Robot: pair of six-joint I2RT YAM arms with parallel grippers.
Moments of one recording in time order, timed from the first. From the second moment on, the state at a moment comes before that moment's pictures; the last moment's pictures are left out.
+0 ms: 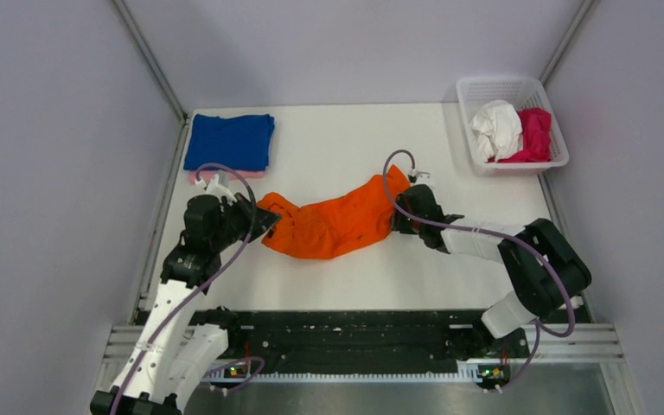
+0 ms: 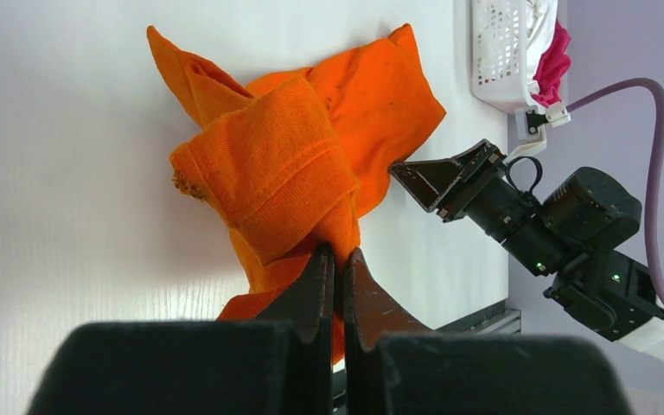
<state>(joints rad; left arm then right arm) -0.18 0.72 0.68 -0.39 0.32 -0.79 0.55 1.53 0.67 0.12 0.19 0.54</state>
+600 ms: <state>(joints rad) -0.18 0.71 0.73 -0.41 0.27 -0.79 0.55 1.61 0.72 0.30 0.11 0.51</state>
